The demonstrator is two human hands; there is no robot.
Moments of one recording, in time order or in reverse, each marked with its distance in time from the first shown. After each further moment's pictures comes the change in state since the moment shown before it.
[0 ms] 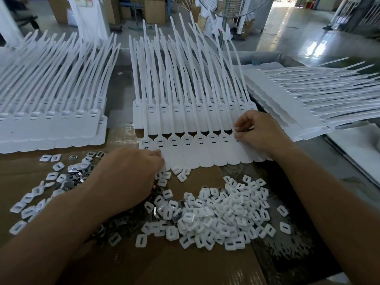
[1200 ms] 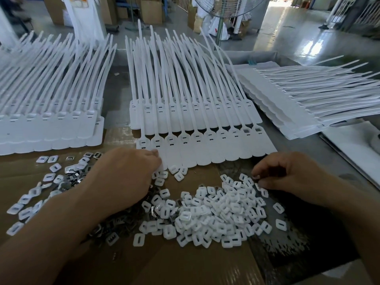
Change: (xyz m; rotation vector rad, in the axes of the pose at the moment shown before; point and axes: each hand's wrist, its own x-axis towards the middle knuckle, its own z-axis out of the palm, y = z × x) left_hand 0.001 -0.004 0.004 -0.037 0.022 -0.040; right_hand -0.083 0.012 -0.045 -0.072 -0.336 -0.083
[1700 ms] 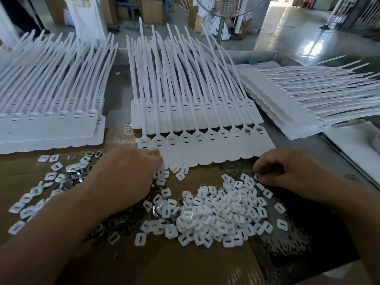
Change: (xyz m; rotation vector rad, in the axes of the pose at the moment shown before) left_hand 0.000 -0.002 0.003 -0.027 0.012 -0.012; right_hand 0.006 0.000 0.001 -0.053 0.010 -0.015
